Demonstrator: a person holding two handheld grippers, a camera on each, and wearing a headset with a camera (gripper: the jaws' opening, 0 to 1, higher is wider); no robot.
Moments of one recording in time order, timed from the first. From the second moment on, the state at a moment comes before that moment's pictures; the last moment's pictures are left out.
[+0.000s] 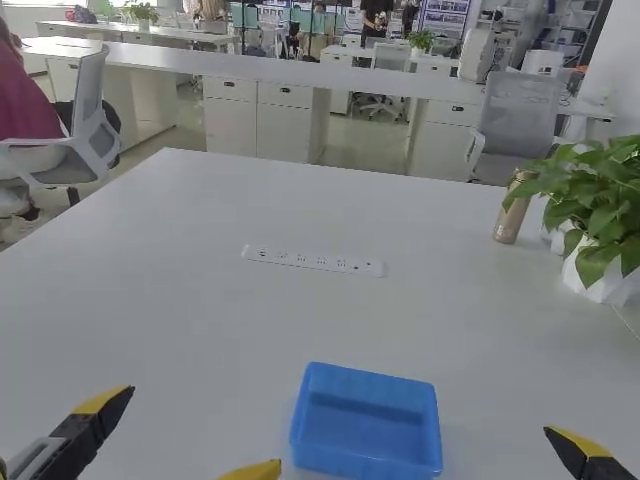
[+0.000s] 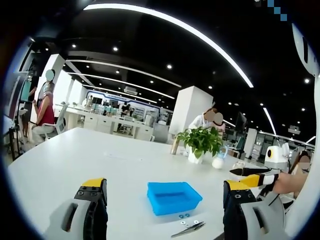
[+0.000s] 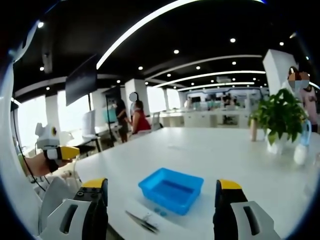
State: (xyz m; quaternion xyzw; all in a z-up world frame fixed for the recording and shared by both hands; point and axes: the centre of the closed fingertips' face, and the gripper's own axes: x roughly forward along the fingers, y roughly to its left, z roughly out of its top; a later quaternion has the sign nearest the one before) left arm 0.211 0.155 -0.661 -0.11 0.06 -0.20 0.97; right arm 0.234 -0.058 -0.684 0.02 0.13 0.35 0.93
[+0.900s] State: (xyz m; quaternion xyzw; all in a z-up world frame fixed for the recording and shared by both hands) left arm 0.206 0.149 -0.676 -0.11 0.09 -0.21 0.97; right arm 0.228 -0.052 -0.703 0.00 0.16 0.35 0.92
